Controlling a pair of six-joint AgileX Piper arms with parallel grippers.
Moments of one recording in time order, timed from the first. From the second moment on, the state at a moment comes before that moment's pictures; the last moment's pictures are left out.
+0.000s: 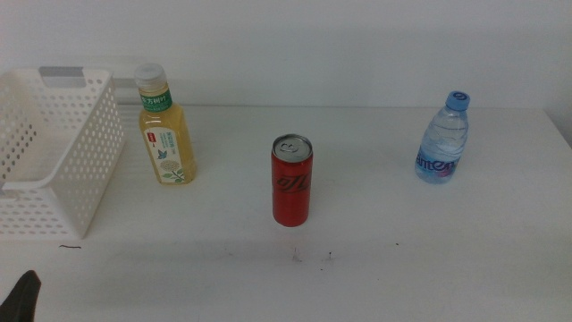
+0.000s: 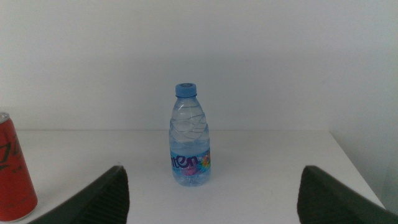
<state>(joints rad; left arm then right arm) 0.00 0.00 0.00 -0.04 0.22 0.03 0.08 0.00 0.00 0.00 0.09 0.03</state>
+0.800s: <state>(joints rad) -0.33 0.46 0.00 -0.05 -0.19 0.03 0.08 0.00 0.00 0.00 0.09 0.03</state>
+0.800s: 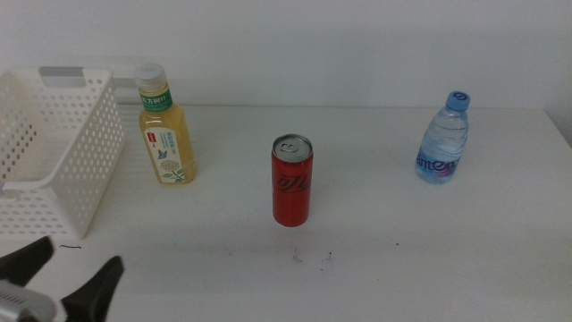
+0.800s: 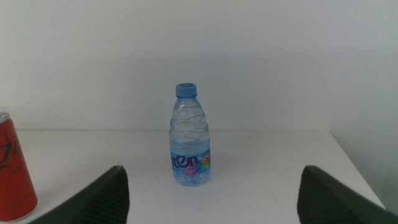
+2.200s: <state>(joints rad) -0.72 1.49 0.00 -0.16 -1.20 0.04 0.08 0.00 0.00 0.00 0.09 0.03</state>
